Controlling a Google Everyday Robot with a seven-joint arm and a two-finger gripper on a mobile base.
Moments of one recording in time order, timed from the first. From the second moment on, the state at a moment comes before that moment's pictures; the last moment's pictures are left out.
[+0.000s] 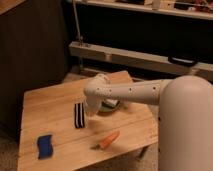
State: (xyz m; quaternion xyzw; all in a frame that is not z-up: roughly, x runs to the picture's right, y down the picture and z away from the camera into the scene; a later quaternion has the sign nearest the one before) arm -0.096 0.147 0.839 -0.13 -0.30 -0.66 0.68
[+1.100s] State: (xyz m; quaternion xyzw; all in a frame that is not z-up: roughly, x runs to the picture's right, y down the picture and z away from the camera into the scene) arm -0.107 0.154 0.878 -0.08 -0.28 -0.64 0.71
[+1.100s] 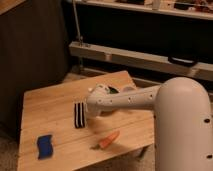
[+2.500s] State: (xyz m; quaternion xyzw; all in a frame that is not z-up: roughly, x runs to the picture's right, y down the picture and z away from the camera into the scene) arm -0.197 0.132 0.891 -0.03 -0.33 -0.66 0.67
